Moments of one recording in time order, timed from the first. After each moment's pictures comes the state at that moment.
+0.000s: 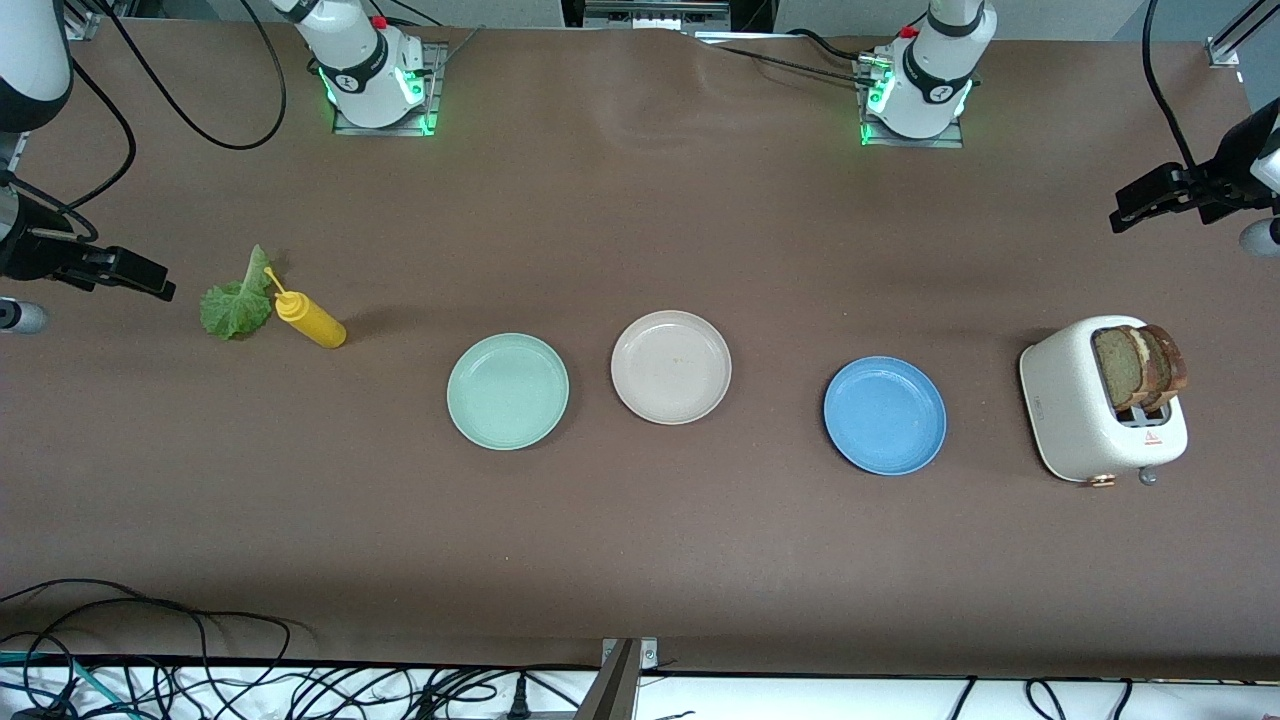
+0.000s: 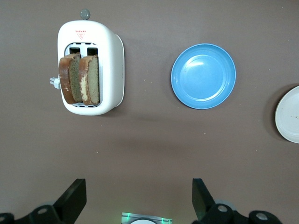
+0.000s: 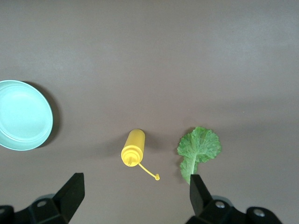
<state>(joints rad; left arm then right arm) 0.09 -0.01 -0.06 -1.56 0.02 1.44 -0.09 -0.06 0.09 -0.02 -1.66 -0.01 1.70 0.04</state>
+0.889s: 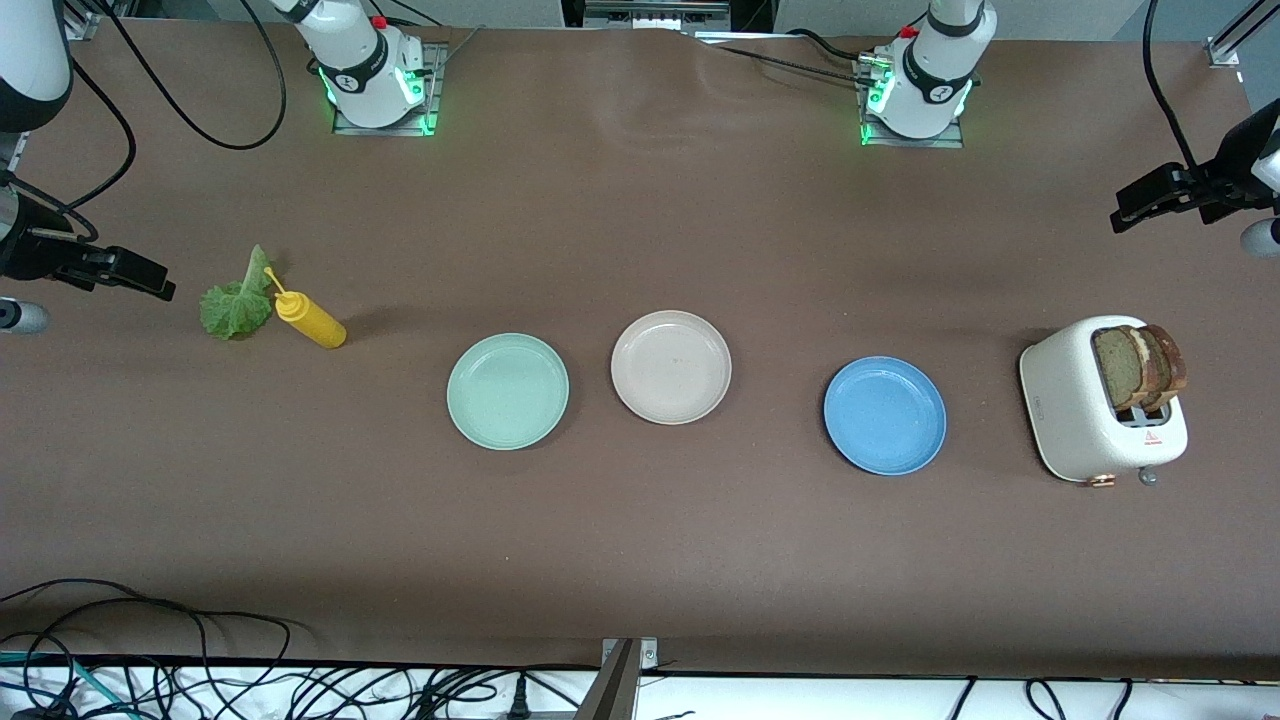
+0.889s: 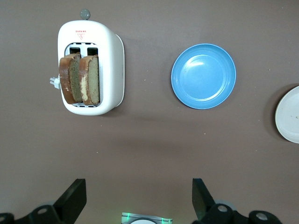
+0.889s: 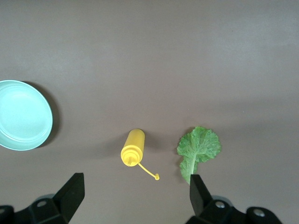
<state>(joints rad) 0.09 -0.01 -0.06 -1.56 0.02 1.44 -0.09 -0.06 0.09 -0.02 -1.66 -0.01 1.70 0.04</state>
